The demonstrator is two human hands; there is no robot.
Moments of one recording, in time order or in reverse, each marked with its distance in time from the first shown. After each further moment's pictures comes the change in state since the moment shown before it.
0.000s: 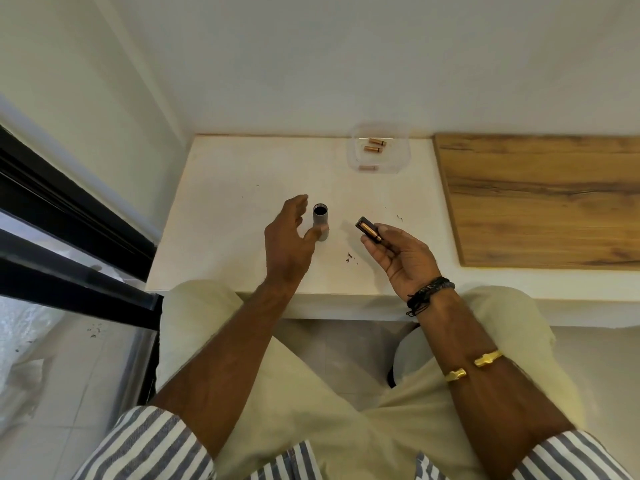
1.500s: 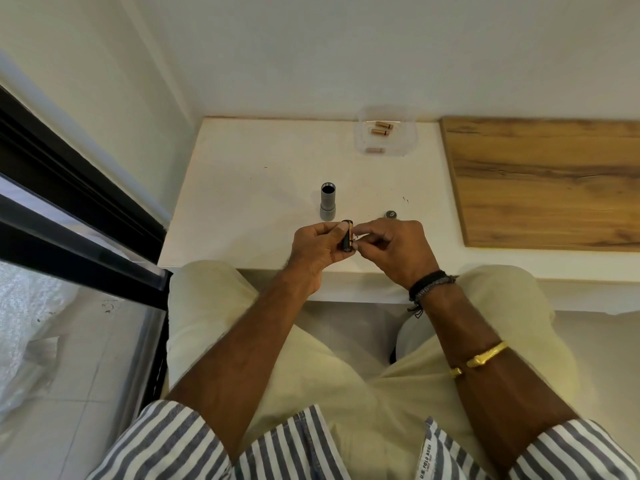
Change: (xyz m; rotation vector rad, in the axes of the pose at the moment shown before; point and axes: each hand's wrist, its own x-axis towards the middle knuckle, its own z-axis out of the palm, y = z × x) left_hand -0.046 0.025 0.005 -0.634 -0.254 -0.650; right_hand -0.042 0.007 0.011 -1.452 -0.269 -0.834
